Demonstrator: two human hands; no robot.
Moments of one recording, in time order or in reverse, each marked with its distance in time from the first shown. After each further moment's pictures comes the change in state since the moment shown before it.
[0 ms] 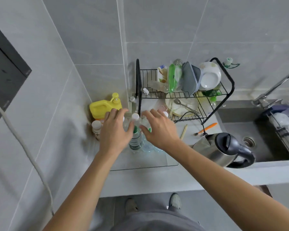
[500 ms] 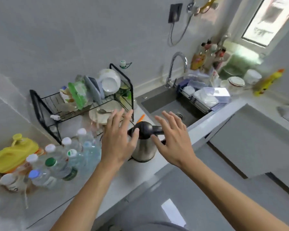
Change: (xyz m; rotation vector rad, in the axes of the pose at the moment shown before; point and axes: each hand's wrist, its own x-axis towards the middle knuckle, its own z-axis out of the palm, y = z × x) left_hand -0.048 0.251 0.079 -0.175 -0.234 0.547; right_hand -0.244 0.154 -0.133 -0.060 0.281 0.574
